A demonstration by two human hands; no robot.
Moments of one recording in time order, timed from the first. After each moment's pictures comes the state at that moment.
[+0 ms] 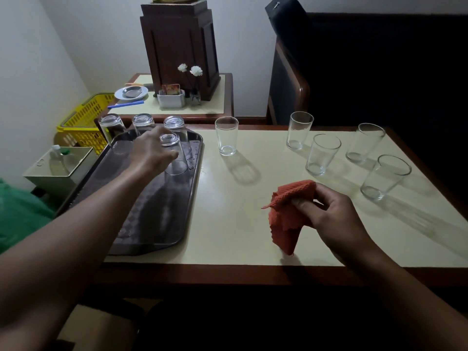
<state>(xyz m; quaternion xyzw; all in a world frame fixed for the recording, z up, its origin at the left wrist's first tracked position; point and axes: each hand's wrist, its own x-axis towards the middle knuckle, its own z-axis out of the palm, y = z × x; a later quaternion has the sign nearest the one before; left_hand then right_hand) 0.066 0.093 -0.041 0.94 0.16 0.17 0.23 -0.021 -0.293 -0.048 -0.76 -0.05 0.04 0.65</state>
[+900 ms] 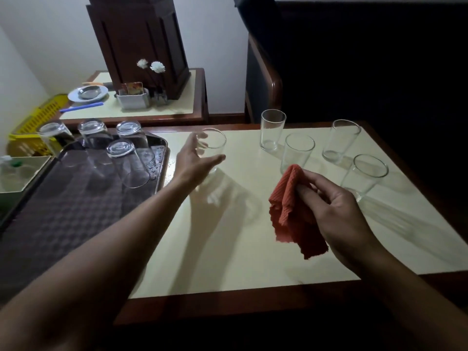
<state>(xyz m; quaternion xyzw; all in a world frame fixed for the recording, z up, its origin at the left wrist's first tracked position) 0.145 -0.051 -0.094 0.84 0.08 0.13 0.51 0.014 -0.334 -0.041 -0.74 -0.01 0.01 0.68</state>
